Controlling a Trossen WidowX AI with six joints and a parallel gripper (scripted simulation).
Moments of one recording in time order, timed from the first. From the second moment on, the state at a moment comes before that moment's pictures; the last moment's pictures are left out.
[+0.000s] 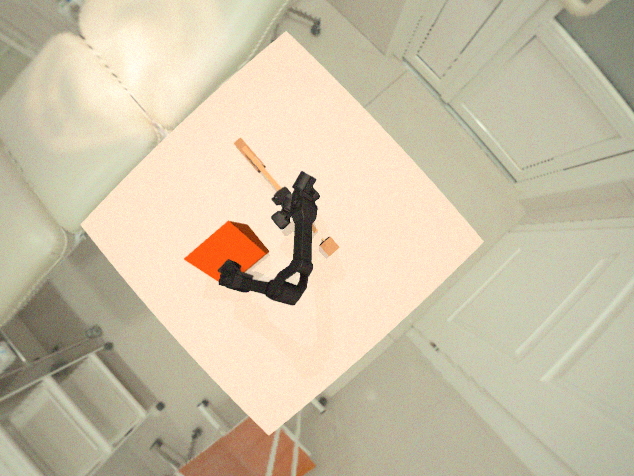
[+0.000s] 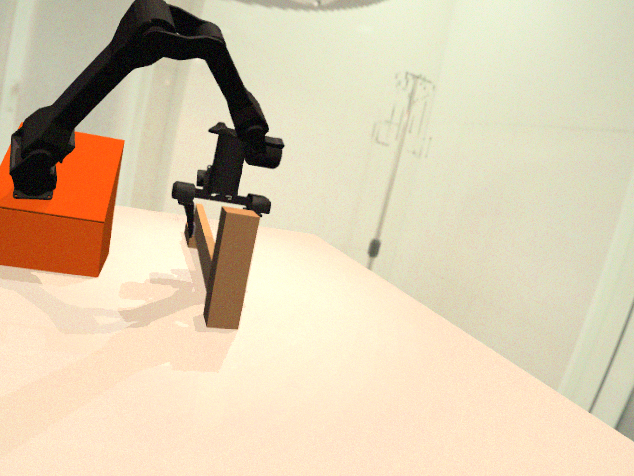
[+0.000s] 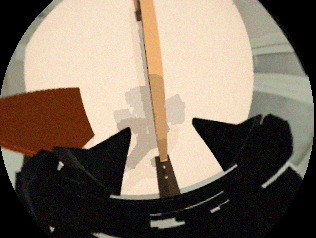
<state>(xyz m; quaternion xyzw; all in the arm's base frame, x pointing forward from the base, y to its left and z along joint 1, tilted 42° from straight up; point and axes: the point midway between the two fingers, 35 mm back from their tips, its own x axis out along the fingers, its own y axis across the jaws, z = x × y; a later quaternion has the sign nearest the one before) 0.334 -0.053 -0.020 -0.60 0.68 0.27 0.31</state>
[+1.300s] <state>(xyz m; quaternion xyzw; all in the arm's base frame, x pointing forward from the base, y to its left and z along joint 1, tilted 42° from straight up) 0.329 -0.096 -0.066 -0.60 0.69 0.27 0.31</state>
